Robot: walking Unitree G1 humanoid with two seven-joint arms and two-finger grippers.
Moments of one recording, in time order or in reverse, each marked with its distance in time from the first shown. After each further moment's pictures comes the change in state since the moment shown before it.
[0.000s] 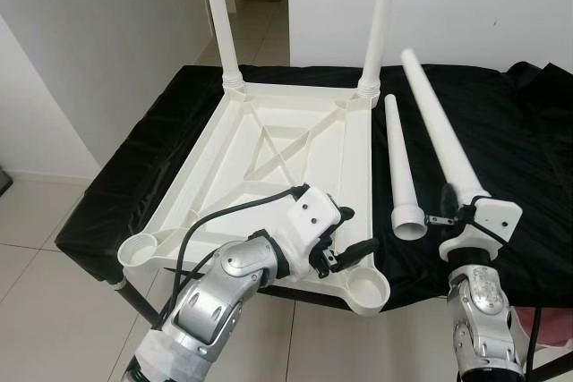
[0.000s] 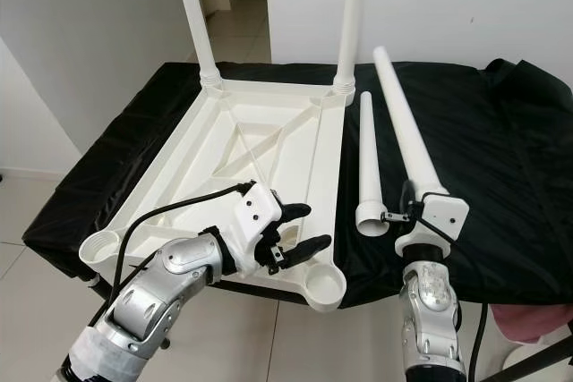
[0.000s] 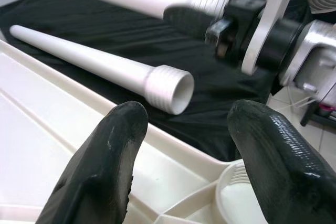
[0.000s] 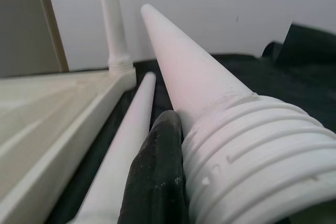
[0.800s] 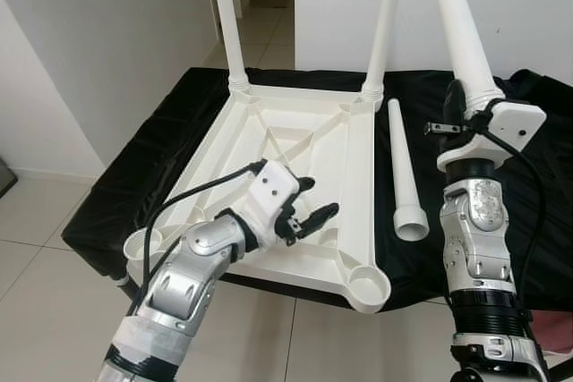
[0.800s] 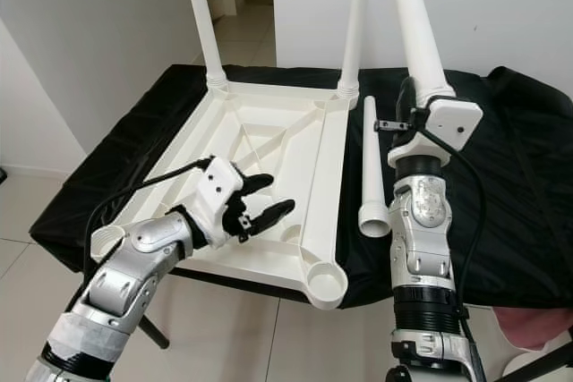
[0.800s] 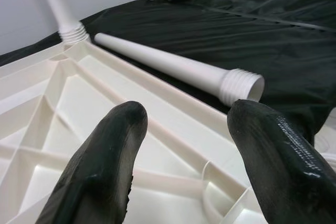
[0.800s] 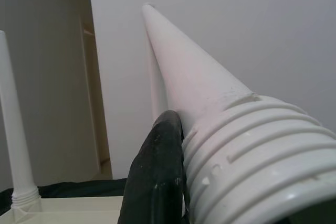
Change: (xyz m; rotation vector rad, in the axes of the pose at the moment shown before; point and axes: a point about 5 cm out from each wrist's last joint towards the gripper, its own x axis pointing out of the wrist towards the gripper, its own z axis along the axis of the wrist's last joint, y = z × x) left arm -0.026 0.043 0.000 0.039 -0.003 0.160; right arm 0.063 0.041 0.081 0.079 -0.291 0.103
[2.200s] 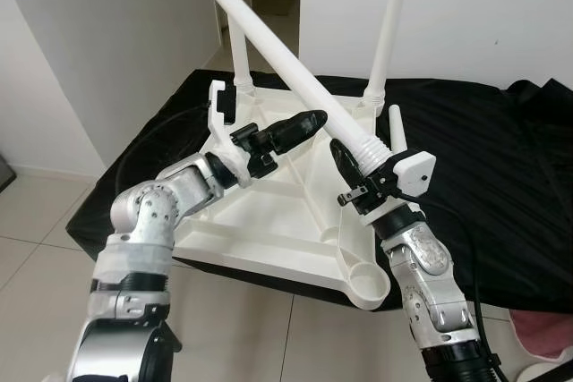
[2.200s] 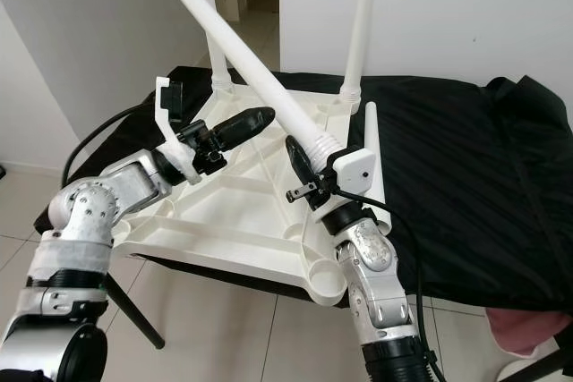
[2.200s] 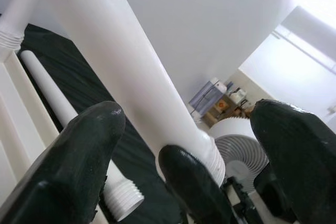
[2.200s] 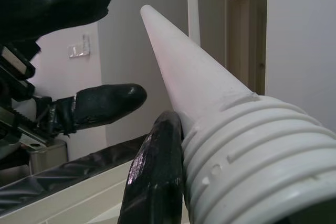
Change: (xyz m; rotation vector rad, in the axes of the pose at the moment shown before) left arm 0.003 0.062 0.052 -0.823 -0.297 -0.166; right arm -0.062 0.077 -0.017 0.242 0.148 0.516
